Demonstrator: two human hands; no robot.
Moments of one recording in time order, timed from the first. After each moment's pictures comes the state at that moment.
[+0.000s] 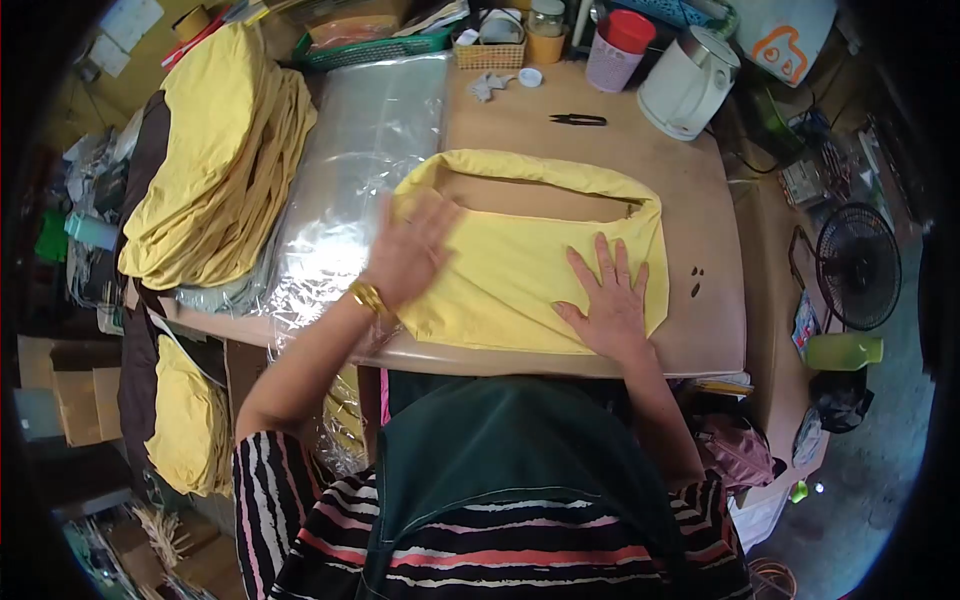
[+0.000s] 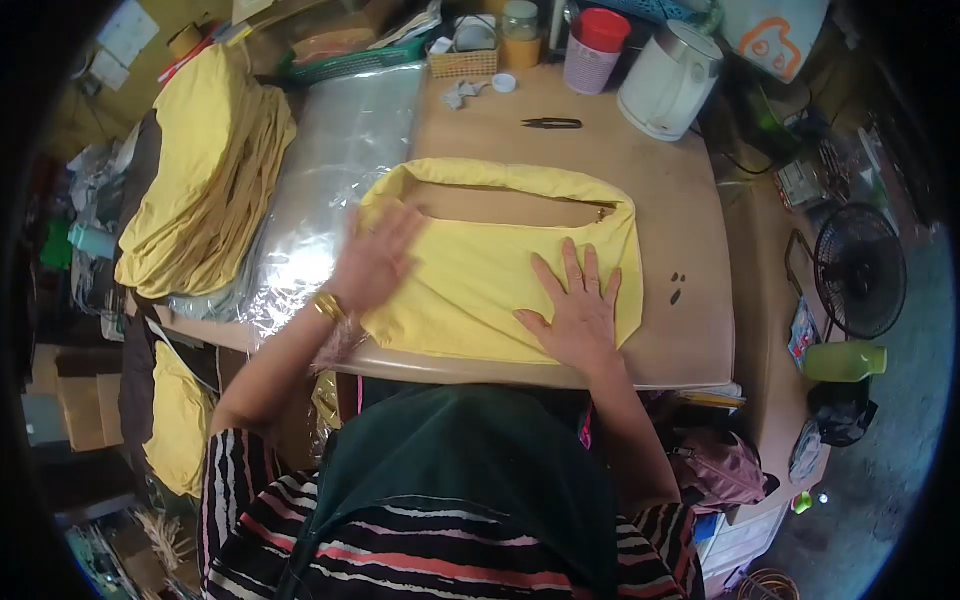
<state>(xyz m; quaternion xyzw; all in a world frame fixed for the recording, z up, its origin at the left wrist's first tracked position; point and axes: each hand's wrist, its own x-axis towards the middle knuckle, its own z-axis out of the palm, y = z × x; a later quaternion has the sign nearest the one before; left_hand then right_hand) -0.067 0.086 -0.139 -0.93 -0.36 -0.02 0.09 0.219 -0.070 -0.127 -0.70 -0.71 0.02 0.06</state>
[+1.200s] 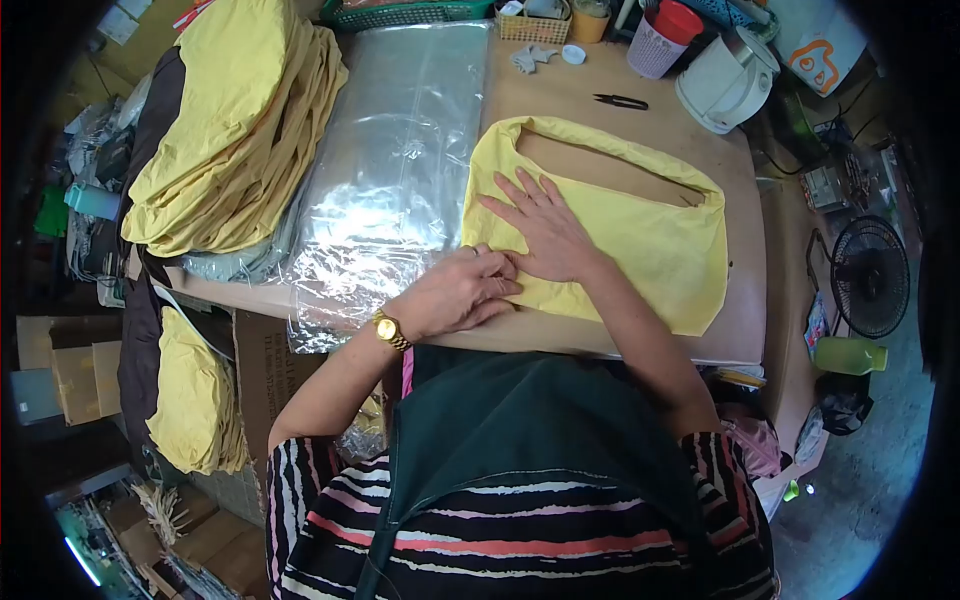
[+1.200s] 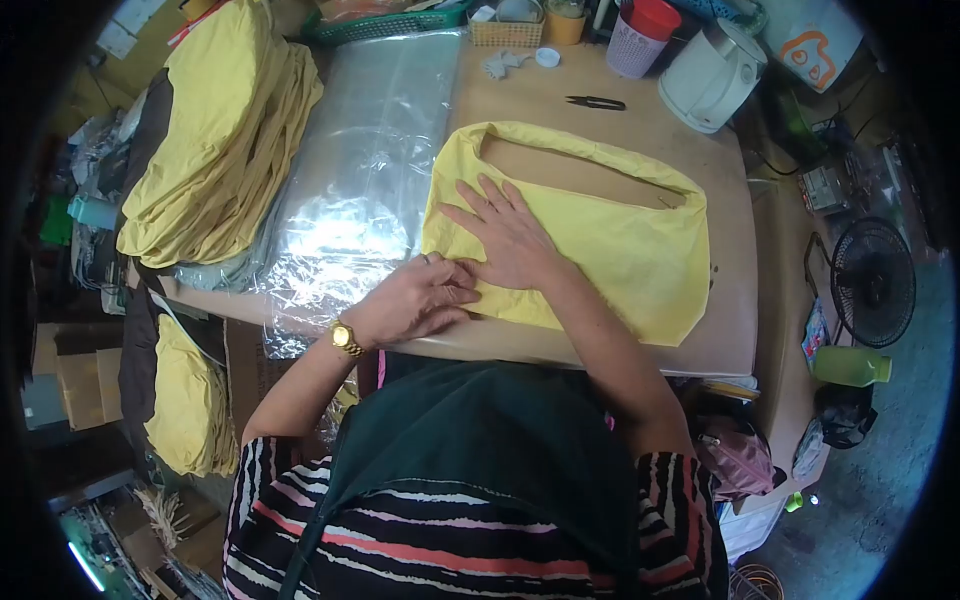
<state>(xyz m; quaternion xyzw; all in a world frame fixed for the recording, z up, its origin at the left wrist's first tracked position) -0.088 0.025 -0.112 -0.94 -0.14 -0.22 -0.22 0.129 0.039 -0.143 -0.47 -0.87 0.07 0.12</state>
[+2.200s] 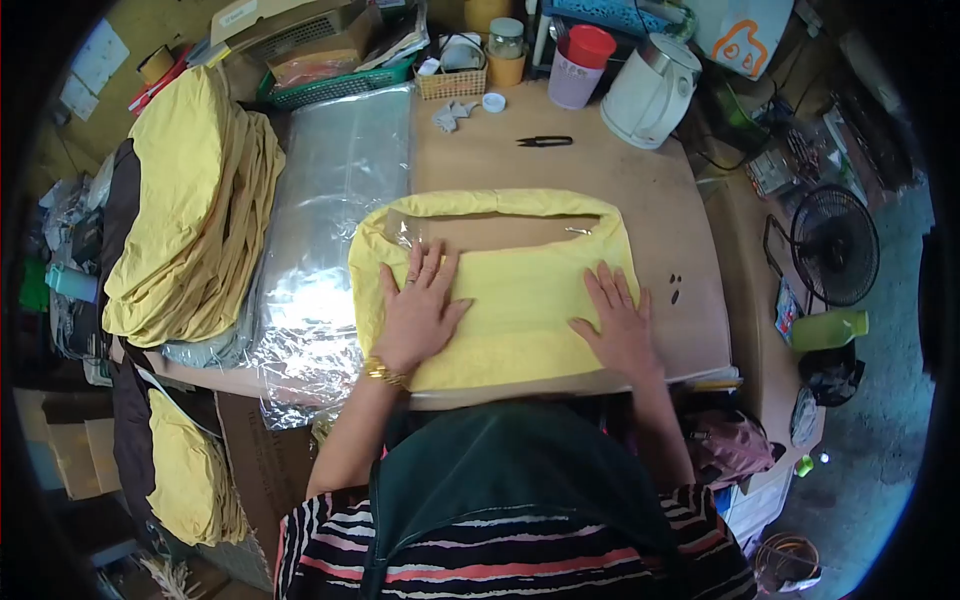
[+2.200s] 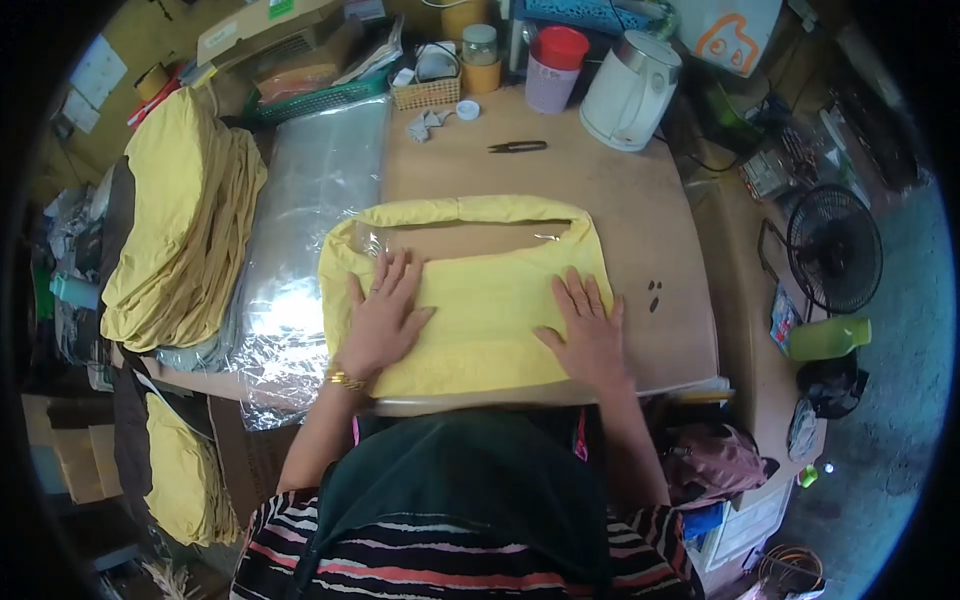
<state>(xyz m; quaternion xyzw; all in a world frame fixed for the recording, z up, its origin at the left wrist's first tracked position) -0.032 0.045 -0.135 -0.88 -0.44 -0.16 -0.12 0.245 -0.085 -0.133 -0.75 -0.66 -0.03 0.06</state>
